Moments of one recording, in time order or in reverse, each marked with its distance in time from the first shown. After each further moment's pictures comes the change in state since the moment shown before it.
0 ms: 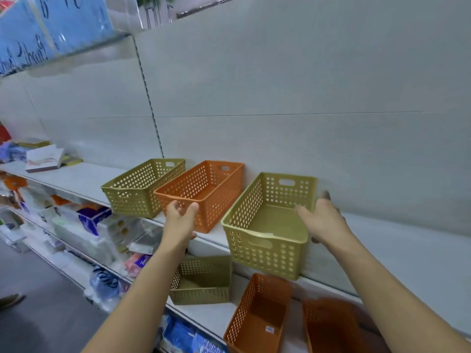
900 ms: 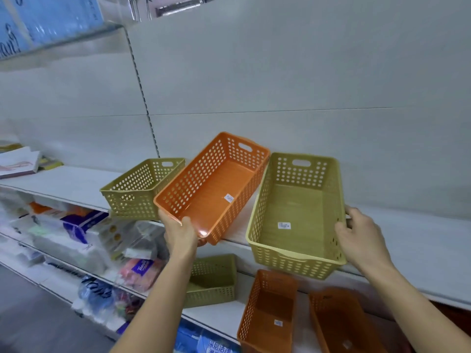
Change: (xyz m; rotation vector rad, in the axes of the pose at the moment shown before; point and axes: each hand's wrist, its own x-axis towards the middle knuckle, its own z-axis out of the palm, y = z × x) left_hand 0.039 -0.034 -0.027 -0.096 0.160 0.020; right_hand -0.048 0.019 0.017 0.054 0.268 -0.009
